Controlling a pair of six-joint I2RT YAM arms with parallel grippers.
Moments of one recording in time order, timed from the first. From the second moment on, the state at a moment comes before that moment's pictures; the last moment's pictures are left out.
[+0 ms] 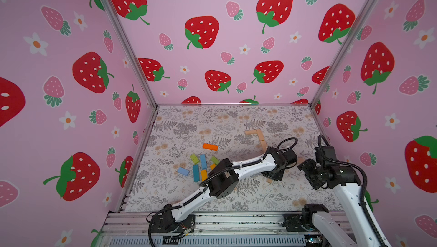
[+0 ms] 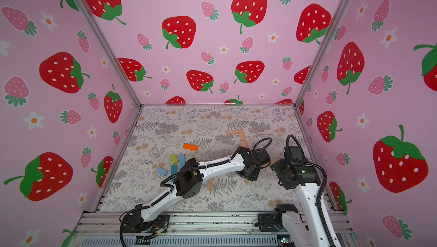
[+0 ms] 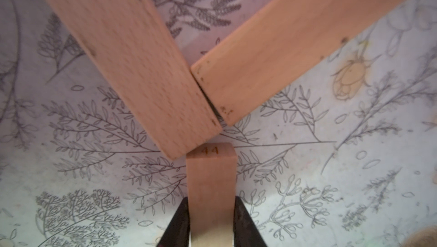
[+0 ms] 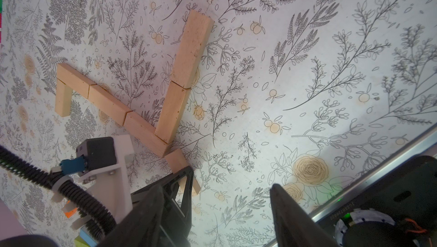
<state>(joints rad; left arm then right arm) -1.16 2.55 2.31 -1.15 -0.01 -0.73 0.11 0.78 0.78 -1.13 0.01 0.98</state>
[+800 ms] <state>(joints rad) -1.16 2.28 2.07 -1.05 -0.03 -0.73 0.11 0.79 0.83 -1.14 -0.02 0.96</state>
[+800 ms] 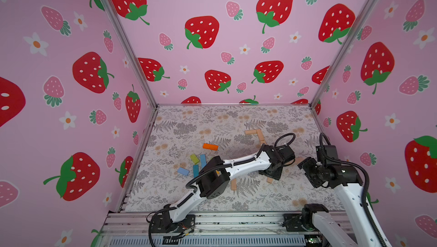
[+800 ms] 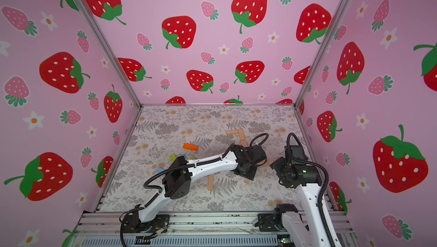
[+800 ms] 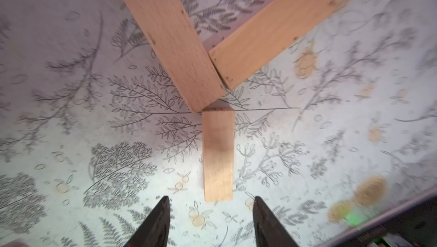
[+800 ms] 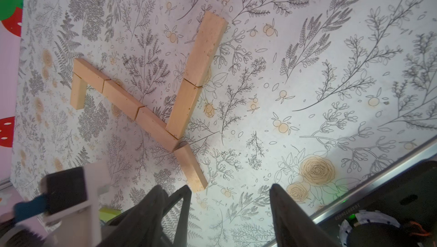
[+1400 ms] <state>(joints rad) -0.86 1.34 1.21 -0.88 -0.17 -0.73 0.89 1.32 1.09 -1.10 0.21 1.09</state>
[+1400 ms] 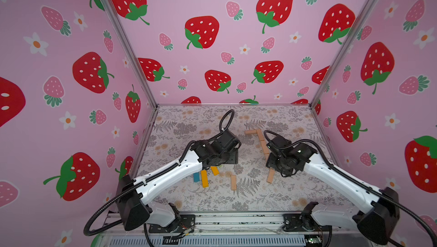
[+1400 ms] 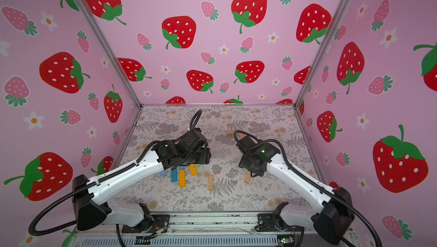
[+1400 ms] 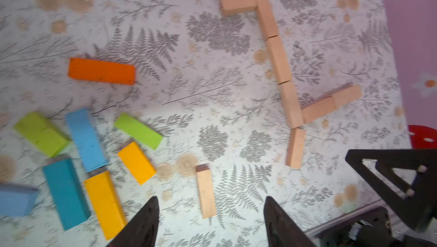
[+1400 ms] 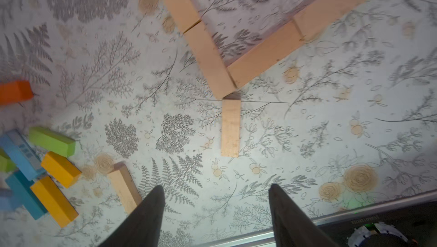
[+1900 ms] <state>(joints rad) -0.75 1.06 1.02 -0.94 -0.17 -0.74 1.13 1.83 1.37 -0.98 0.19 1.12</state>
